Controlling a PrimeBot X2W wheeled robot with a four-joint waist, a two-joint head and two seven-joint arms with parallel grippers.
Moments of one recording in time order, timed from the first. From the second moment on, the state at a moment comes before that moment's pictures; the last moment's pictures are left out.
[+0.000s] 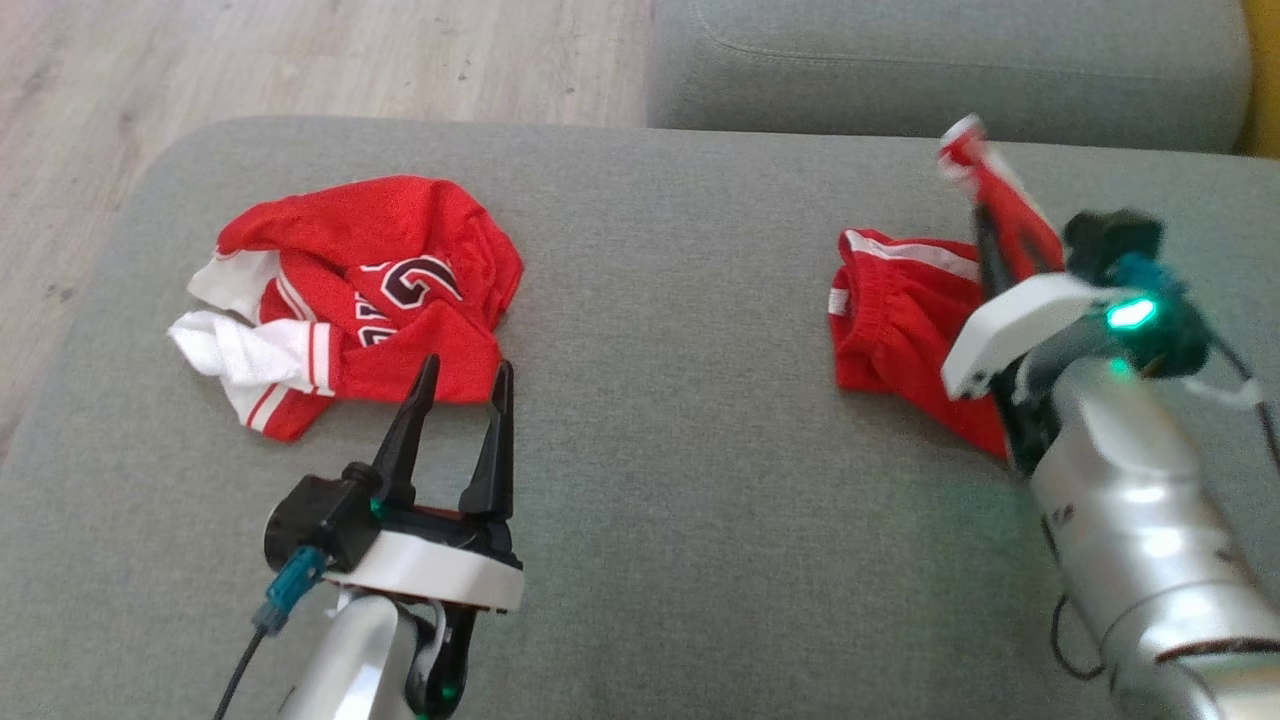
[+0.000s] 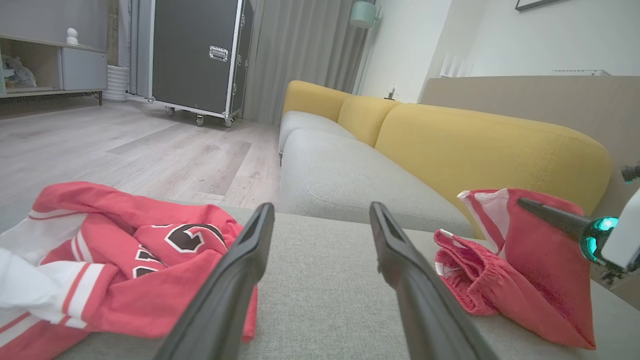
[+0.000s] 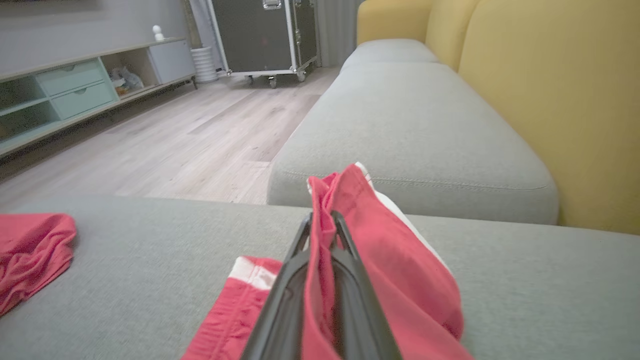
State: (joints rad) left arm -0.21 0.04 -0.29 0.33 -0.35 -0.12 -0.26; right arm -0.80 -0.08 -0.02 1.15 0.02 0.13 -0.25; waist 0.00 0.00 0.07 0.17
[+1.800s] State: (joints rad) left arm -0.18 0.04 -0.23 0.27 -0.35 -0.12 -0.26; right arm -0.30 -0.06 -0.08 0.46 0.01 0.13 -0.25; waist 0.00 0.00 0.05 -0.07
